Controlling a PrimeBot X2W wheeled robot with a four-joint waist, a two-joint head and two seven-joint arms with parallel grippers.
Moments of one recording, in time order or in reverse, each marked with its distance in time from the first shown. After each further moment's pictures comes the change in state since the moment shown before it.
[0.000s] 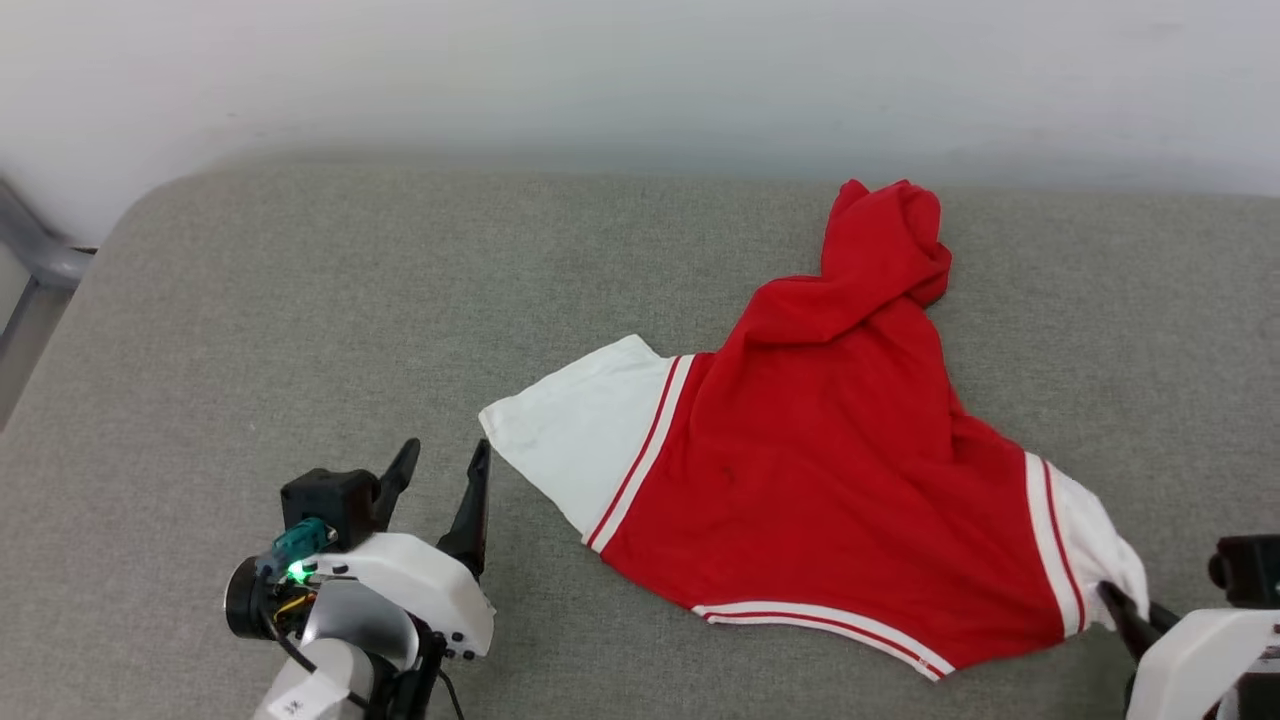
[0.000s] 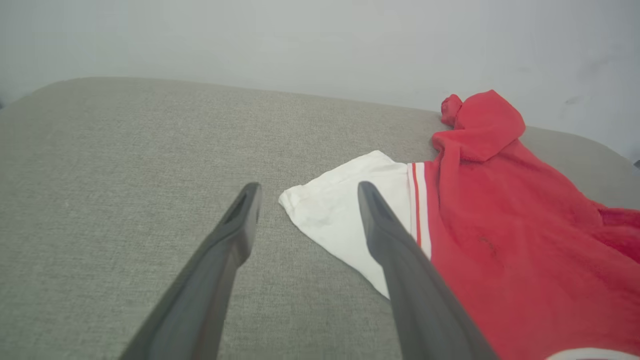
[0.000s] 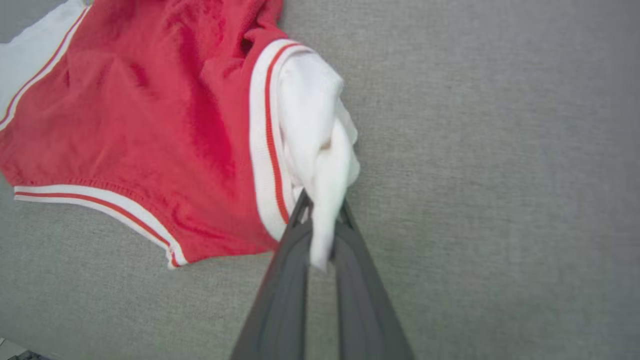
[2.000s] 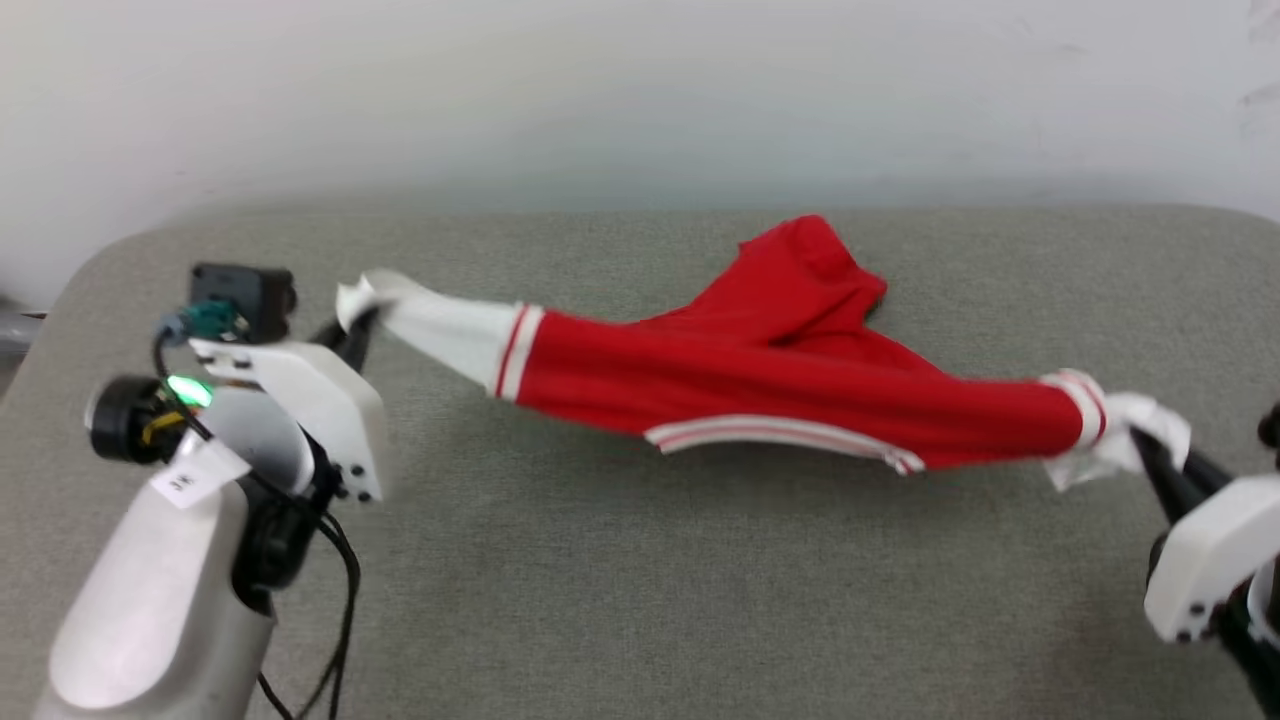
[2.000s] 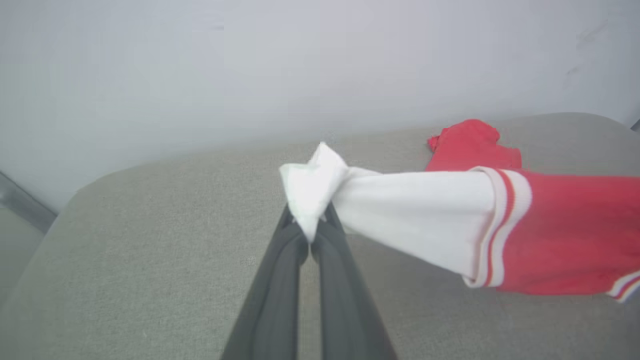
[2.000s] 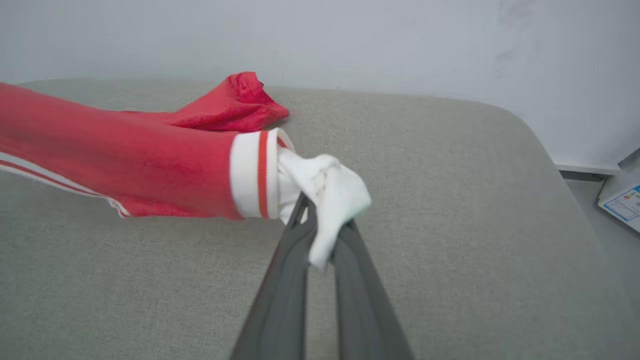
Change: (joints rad) left arm -0.254 0.211 -0.026 -0.100 -0.066 0.040 0.438; right arm -0.162 -0.008 -0.034 -0.089 -0.052 0.000 -0.009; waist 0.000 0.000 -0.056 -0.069
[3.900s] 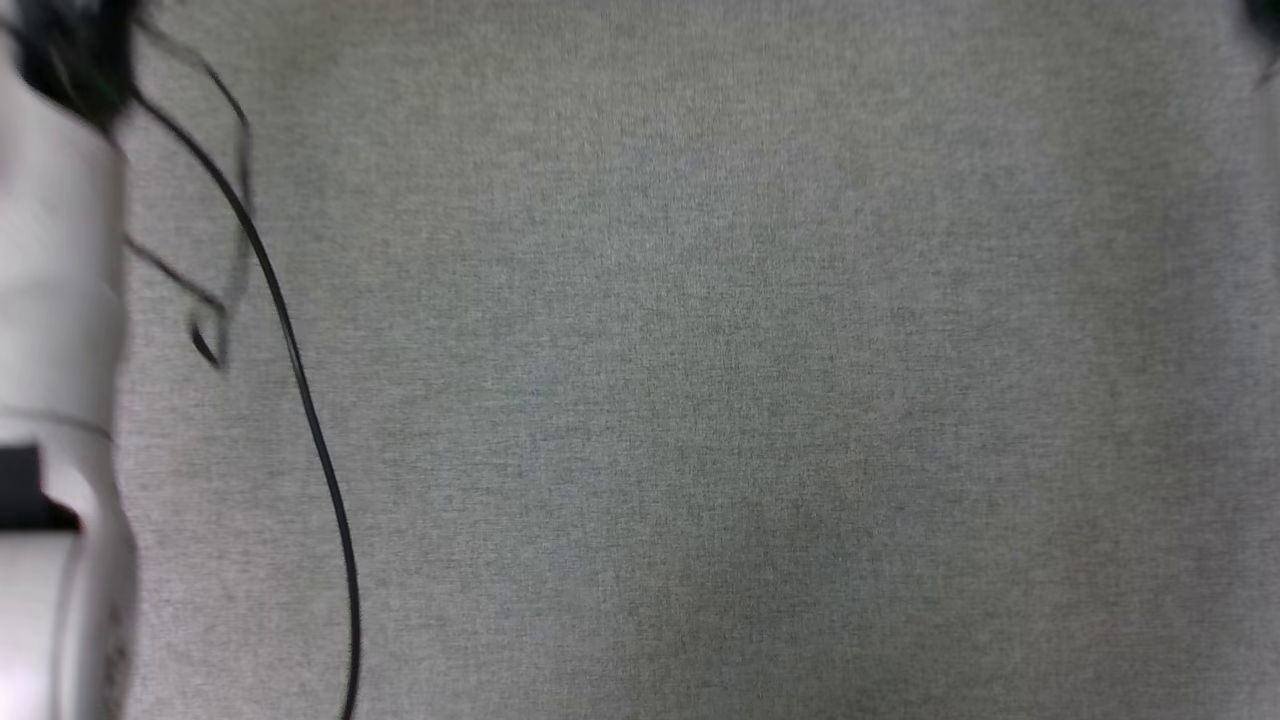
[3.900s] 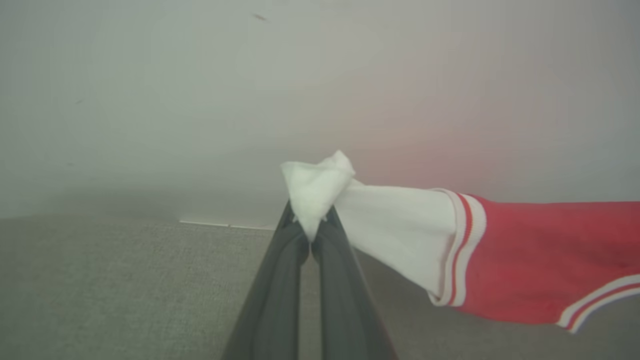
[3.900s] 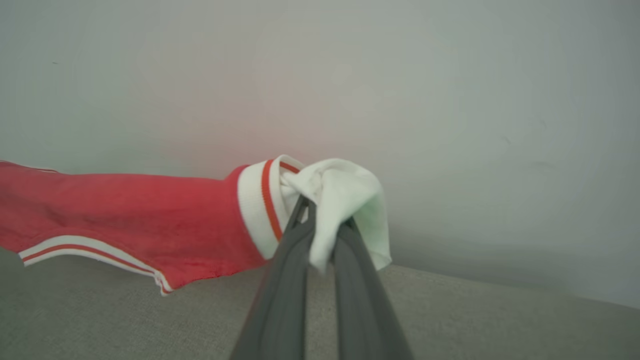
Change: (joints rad) left arm -0.876 -0.065 0.086 0.832 -0.064 -0.180 -0.413; right arm -1.295 -0.005 0.372 1.049 0.106 0.000 -0.498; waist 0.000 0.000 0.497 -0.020
